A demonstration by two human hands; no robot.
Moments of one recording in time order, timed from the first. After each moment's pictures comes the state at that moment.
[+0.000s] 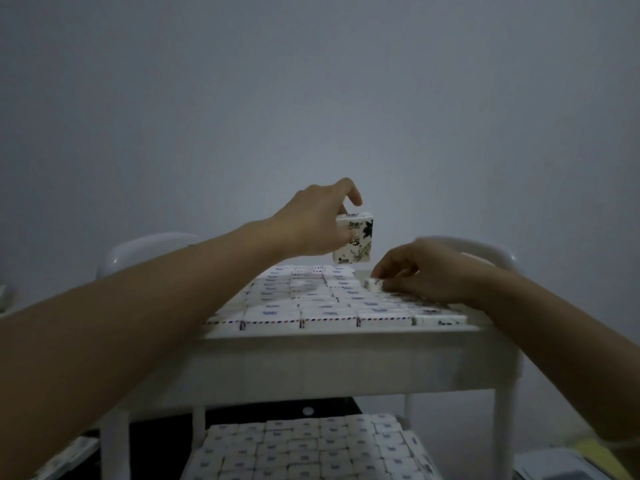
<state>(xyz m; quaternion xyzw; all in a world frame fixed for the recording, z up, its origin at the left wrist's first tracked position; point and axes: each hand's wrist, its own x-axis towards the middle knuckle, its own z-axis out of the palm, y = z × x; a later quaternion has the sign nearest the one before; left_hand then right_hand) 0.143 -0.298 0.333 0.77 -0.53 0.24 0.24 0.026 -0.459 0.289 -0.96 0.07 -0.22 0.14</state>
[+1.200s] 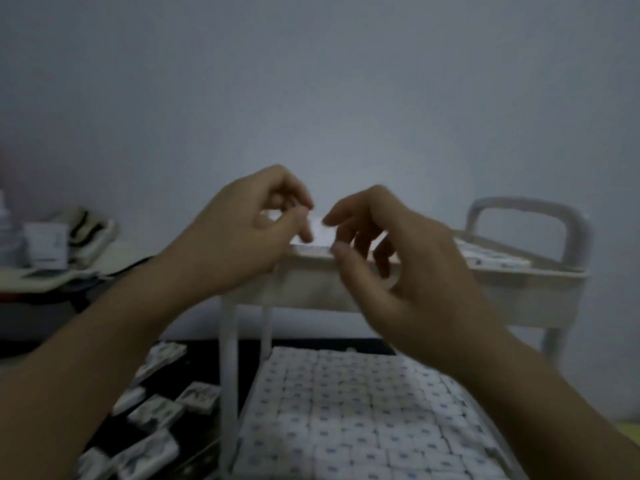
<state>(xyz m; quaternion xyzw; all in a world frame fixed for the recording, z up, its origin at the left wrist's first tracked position) 0.079 -0.125 0.258 0.70 -0.49 0.23 0.46 -0.026 -0.277 0.236 -0.83 -0.22 -0.48 0.17</state>
